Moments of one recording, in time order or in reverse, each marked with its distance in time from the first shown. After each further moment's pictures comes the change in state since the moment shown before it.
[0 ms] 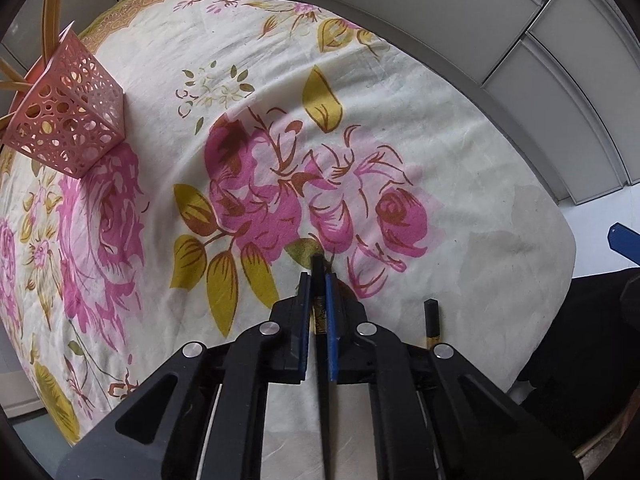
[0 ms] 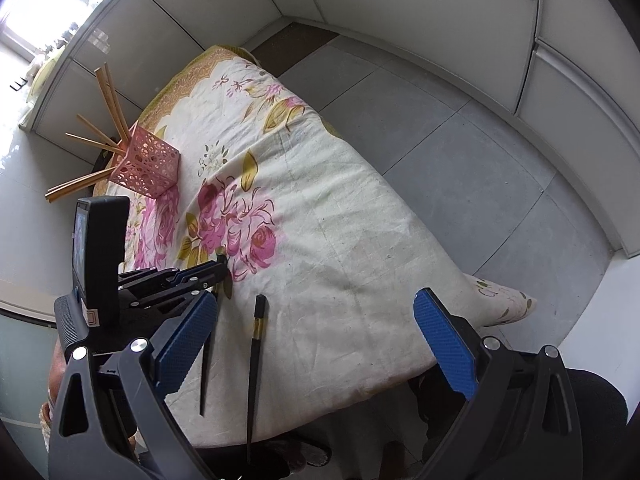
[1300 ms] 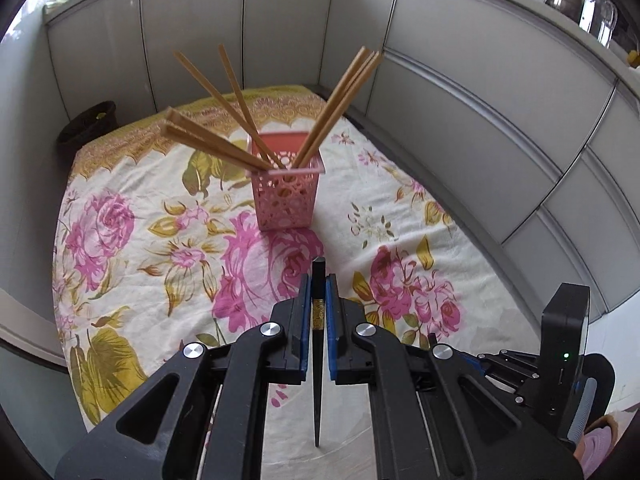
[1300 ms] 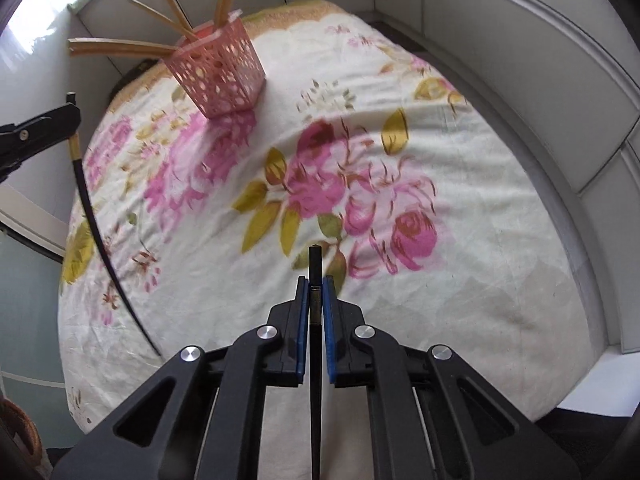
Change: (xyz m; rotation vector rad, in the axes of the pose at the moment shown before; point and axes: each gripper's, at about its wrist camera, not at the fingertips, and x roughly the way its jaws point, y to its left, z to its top) left arm -0.158 0.104 -0.069 -0.314 -0.510 0.057; right arm 0.082 0.129 -0.040 -0.360 -0.057 -0.033
